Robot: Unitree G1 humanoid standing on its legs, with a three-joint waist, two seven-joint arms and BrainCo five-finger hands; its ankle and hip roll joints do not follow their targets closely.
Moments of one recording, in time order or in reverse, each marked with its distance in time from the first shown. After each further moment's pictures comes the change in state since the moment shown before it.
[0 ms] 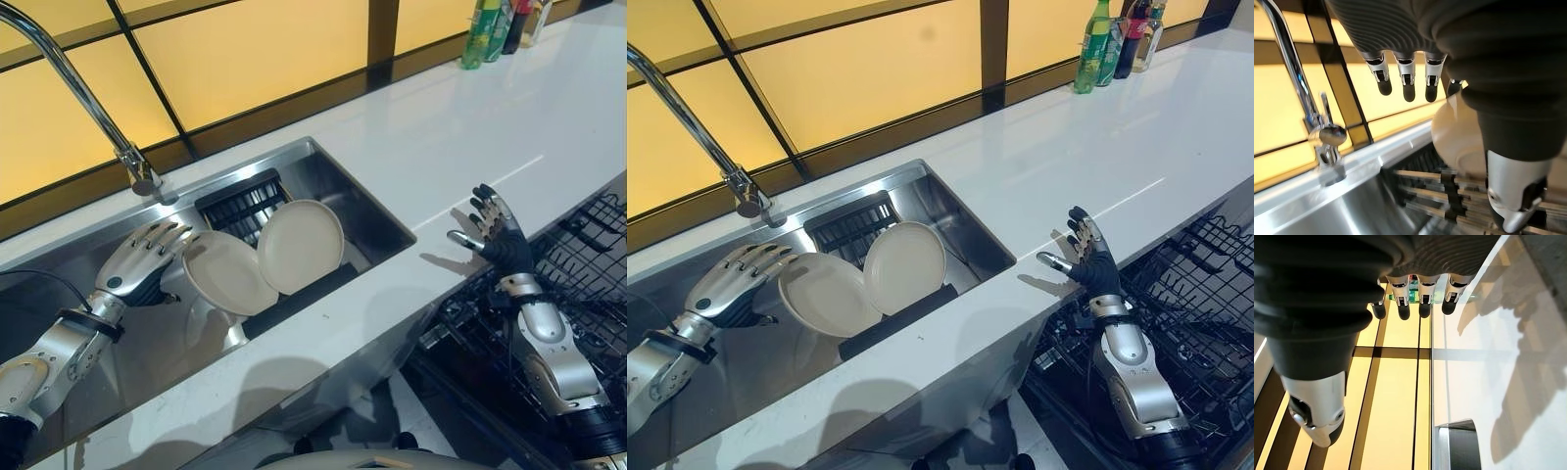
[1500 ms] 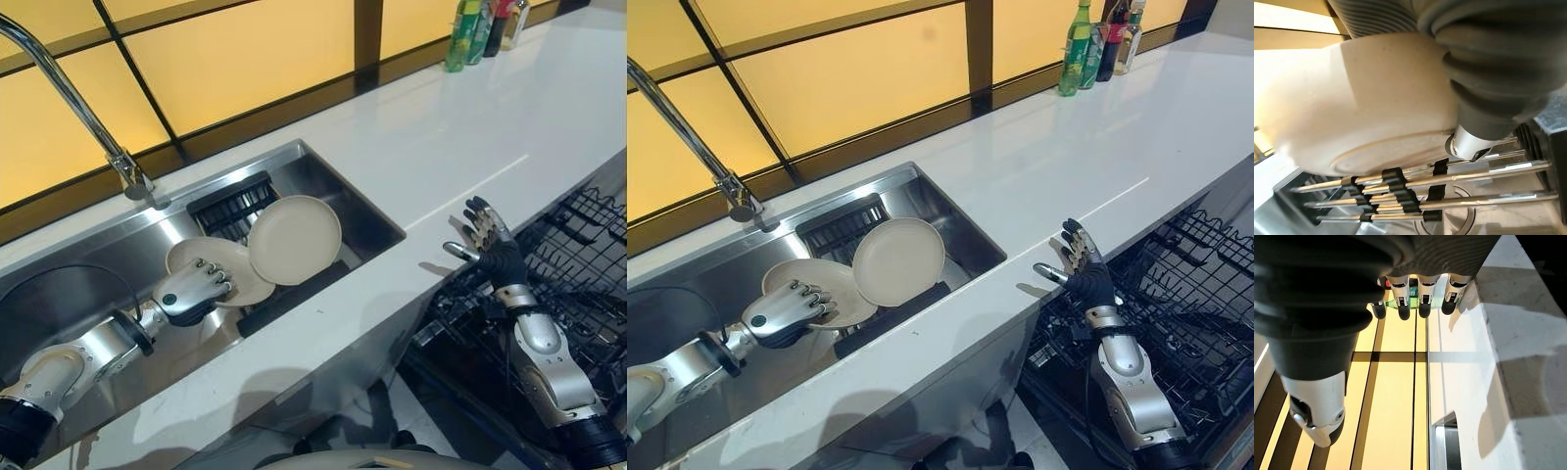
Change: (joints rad) left arm -0.077 0.038 -0.191 -0.103 0.207 -0.090 -0.124; right arm 0.041 0.002 0.035 0.010 0.024 -0.039 -0.001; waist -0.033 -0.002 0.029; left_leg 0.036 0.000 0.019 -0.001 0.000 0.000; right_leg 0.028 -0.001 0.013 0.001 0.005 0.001
